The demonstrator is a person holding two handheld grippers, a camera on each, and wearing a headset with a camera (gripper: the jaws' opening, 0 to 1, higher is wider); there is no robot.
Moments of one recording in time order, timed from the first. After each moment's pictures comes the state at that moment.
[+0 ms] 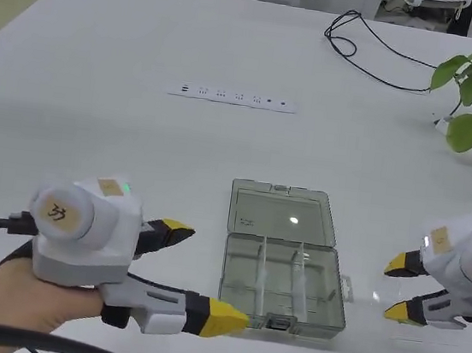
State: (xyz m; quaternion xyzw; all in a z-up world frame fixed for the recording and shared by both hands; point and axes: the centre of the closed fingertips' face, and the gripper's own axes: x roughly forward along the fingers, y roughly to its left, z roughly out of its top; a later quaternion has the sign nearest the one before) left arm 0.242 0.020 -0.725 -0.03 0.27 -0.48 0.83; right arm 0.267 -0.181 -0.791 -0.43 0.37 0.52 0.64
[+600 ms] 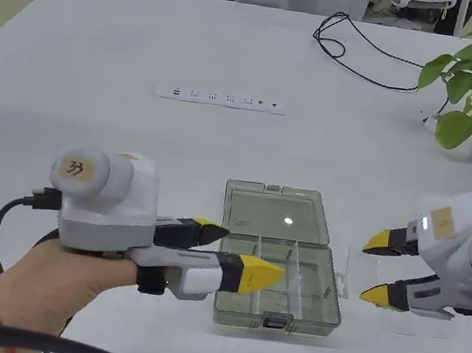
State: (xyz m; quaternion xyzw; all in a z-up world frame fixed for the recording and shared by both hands) left arm 0.252 -0.015 -0.693 -0.17 0.29 -0.48 0.81; right arm 0.252 -0.127 -0.732 -0.43 0.30 0.52 0.67
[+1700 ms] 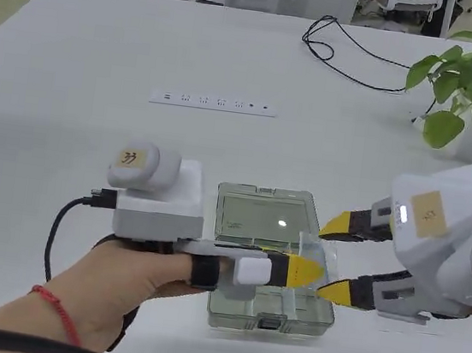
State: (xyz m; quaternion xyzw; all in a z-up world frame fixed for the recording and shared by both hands) left arm 0.229 -0.073 -0.680 -0.27 0.35 -0.52 0.73; right arm 0.221 -0.068 -0.676 -0.44 0.23 0.54 0.67
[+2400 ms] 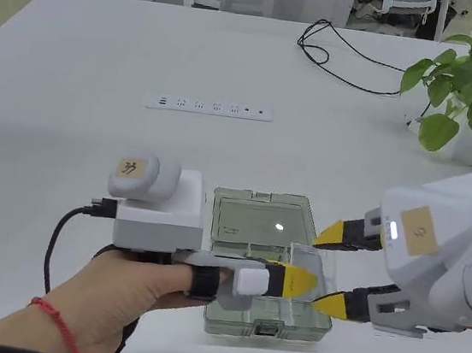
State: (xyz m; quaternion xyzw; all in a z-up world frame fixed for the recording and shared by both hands) left arm 0.222 -0.078 -0.679 -0.27 0.35 -0.53 0.72; right arm 0.217 -0.066 -0.677 -0.46 0.23 0.54 0.66
